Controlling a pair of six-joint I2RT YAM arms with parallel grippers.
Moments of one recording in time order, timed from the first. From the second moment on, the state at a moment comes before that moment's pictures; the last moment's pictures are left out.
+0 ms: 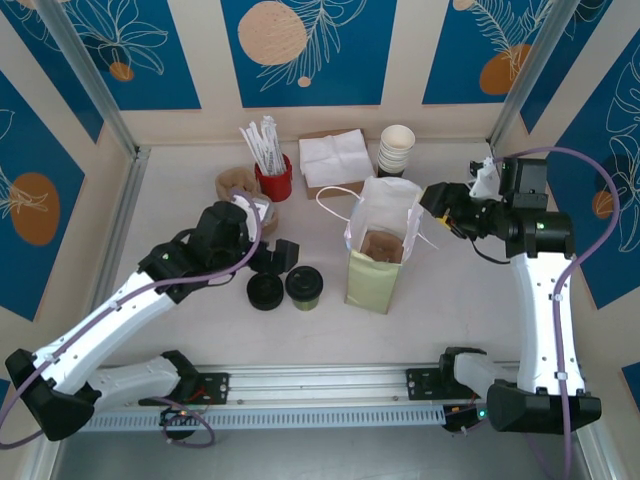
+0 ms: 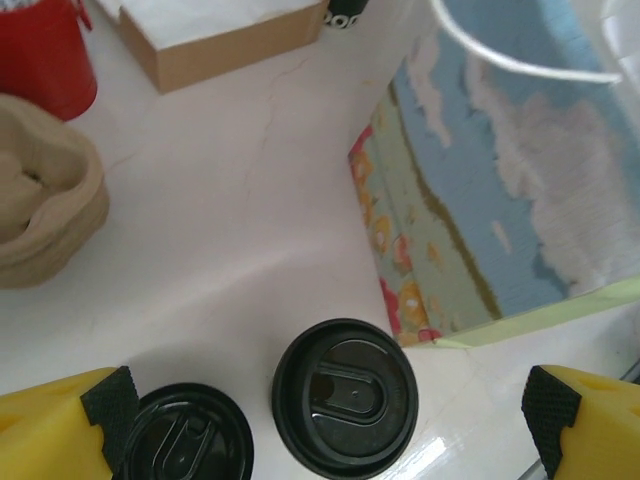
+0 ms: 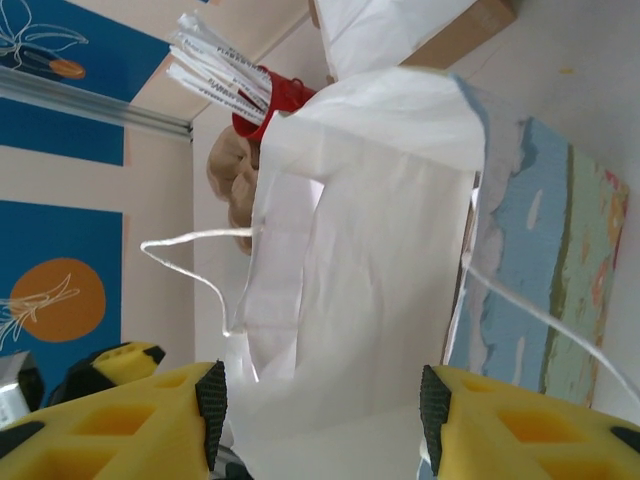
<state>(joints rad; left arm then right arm) -0.76 1.07 1.10 -0.71 0.00 -0.38 -0.07 1.08 1.42 -1.13 -0.63 0.55</state>
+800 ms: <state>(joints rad) -0.98 1.35 1.13 -0.83 -0.12 -0.56 -0.02 1.07 1.39 -1.13 -0.65 0.54</state>
